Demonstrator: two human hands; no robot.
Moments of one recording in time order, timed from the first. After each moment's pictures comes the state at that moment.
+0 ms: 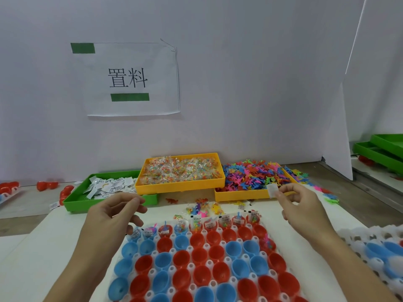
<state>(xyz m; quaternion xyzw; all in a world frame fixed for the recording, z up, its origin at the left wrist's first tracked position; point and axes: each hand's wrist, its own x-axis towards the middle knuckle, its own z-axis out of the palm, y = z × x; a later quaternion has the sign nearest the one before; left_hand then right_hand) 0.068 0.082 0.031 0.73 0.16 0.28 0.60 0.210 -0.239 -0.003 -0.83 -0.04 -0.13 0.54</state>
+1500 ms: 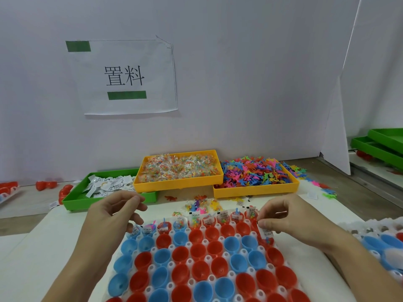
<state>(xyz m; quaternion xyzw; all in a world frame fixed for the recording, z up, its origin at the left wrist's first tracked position) 0.070 0.081 0.029 0.74 0.16 0.27 0.59 0.183 -0.246 0.015 -0.84 -0.22 0.09 0.48</state>
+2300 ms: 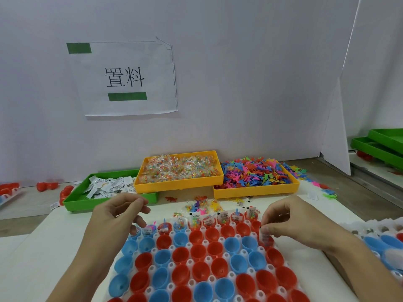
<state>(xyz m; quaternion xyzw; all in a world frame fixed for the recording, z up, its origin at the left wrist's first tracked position) 0.069 0.078 0.029 0.75 0.15 0.26 0.59 0.179 -0.251 0.022 -0.86 -0.24 0.12 0.44</state>
